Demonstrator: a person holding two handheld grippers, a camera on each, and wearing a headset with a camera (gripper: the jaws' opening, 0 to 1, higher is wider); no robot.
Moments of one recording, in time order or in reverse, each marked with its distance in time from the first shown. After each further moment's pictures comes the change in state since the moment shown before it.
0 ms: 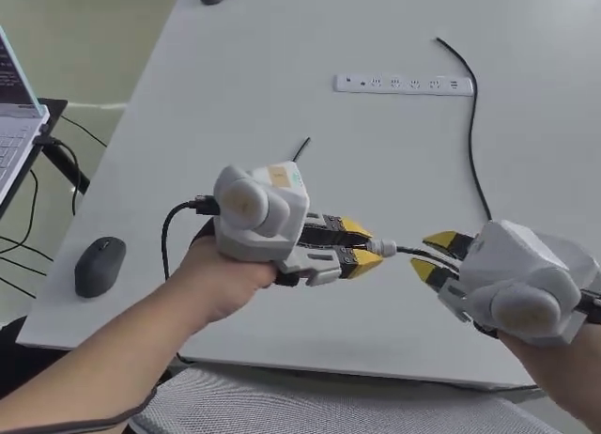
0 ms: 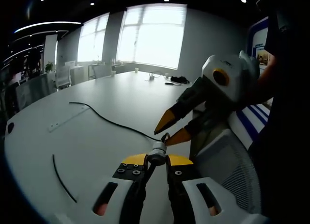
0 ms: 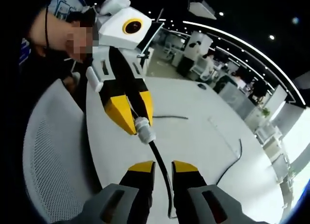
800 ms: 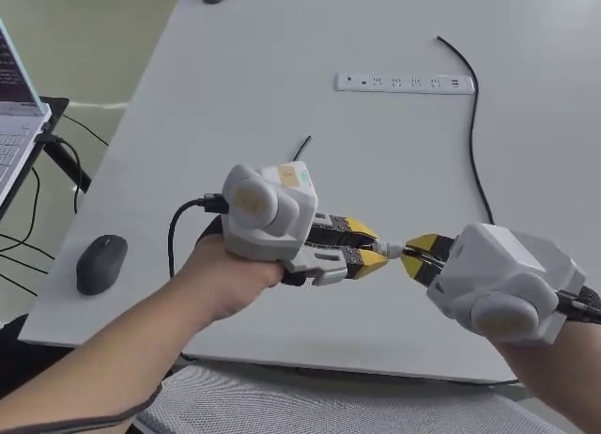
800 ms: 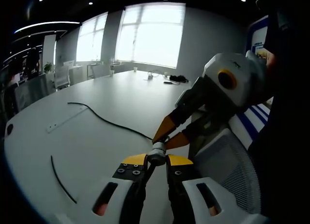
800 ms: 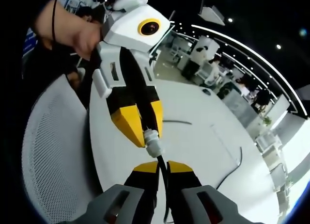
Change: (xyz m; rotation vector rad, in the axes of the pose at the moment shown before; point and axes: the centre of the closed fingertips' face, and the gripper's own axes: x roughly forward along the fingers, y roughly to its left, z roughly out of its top) left arm 0.005 -0.005 0.001 0.011 0.003 -0.009; right arm 0.000 0.005 0.005 -0.033 -0.017 0.007
